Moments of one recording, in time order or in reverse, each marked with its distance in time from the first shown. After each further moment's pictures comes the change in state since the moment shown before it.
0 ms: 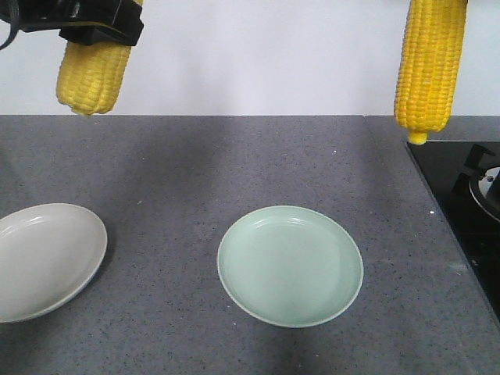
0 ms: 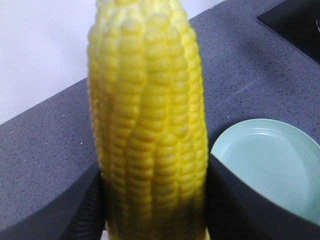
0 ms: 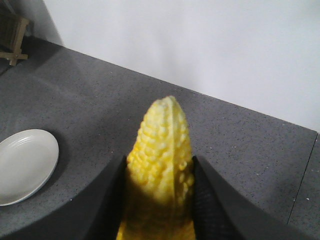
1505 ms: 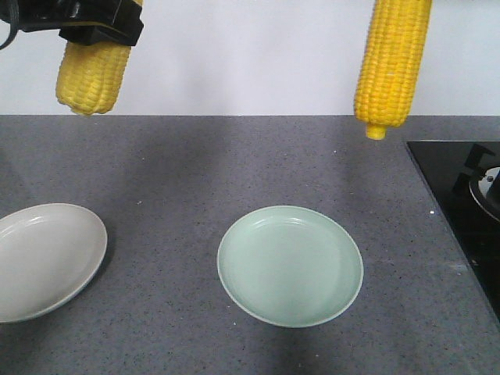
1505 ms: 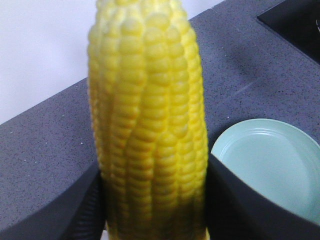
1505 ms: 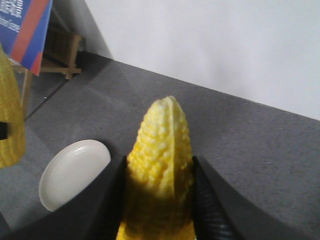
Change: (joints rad) left arm 0.000 0.000 0.000 0.000 0.000 0.000; right arm 0.008 0.061 0.000 0.195 -0.002 0.000
